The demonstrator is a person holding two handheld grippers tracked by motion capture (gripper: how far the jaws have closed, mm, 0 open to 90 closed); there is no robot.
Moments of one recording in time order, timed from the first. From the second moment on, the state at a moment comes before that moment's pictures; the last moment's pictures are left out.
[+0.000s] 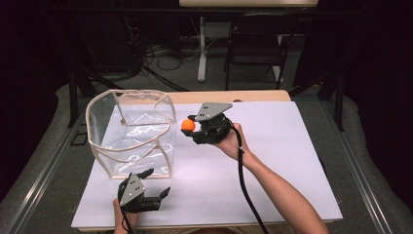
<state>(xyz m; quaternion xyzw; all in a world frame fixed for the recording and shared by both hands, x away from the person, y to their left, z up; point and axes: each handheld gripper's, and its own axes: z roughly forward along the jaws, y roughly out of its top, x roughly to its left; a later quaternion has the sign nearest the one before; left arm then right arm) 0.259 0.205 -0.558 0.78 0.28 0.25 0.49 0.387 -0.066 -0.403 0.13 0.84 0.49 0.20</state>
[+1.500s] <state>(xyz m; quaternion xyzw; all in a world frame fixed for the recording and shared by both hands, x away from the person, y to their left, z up) 0.259 0.205 -0.558 0.78 0.28 0.25 0.49 0.401 -0.040 -0.374 0.12 0.84 0.48 0.22</state>
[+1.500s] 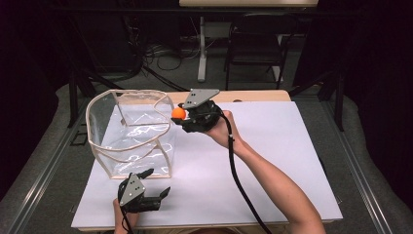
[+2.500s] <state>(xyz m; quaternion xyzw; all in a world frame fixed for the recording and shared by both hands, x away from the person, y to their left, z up) 0.259 0.206 -0.558 0.78 0.28 0.25 0.49 0.417 -0.026 -0.362 0.12 0.84 0.49 0.22</state>
